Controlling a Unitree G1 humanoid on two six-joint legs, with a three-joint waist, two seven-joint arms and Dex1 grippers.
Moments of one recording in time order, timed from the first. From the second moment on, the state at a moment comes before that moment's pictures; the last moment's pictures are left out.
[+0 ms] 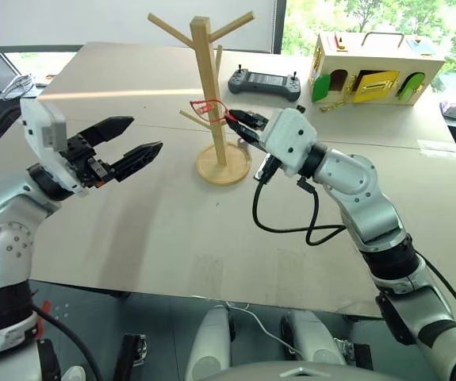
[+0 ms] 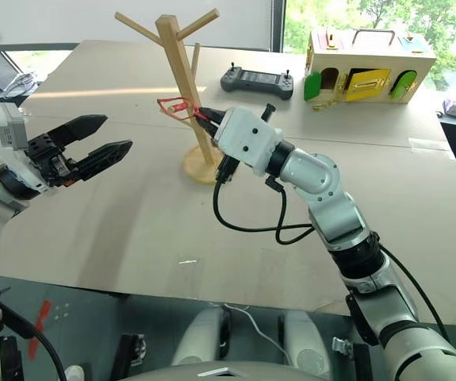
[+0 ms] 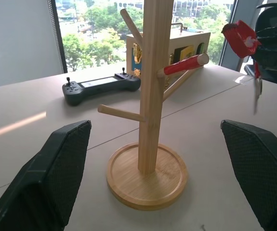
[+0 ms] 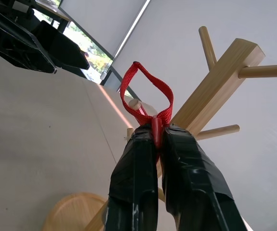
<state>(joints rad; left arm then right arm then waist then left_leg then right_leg) -0.29 0.85 0.43 -0.15 -0.78 0.51 -0.89 -0.70 -0.24 0.32 -0.22 -0.02 0.15 0.55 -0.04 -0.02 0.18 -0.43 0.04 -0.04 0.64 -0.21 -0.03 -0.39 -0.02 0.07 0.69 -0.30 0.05</state>
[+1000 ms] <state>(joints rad) -0.31 0.84 0.42 -0.13 -0.75 0.49 -0.90 -0.79 -0.13 0.29 0.14 -0.15 -0.01 0.40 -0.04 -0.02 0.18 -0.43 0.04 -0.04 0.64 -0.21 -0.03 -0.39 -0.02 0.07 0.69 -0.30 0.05</state>
